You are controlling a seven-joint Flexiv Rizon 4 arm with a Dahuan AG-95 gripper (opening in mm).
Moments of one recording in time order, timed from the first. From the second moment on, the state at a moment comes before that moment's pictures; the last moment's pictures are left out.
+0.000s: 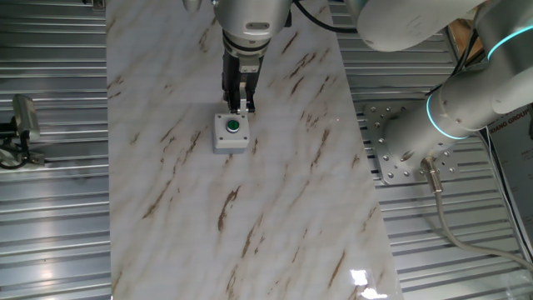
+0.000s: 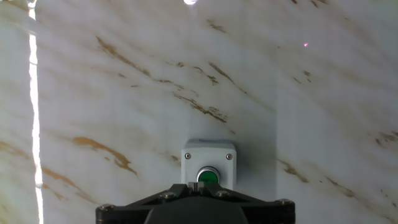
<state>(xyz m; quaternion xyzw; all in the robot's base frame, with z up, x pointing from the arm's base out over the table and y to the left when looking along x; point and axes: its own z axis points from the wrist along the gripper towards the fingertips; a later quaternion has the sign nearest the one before) 0.497 -0.022 0.169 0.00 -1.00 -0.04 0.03</state>
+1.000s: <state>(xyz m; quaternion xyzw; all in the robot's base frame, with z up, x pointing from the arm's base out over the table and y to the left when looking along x) 0.497 -0.022 0.168 0.02 -1.00 -0.02 0.03</state>
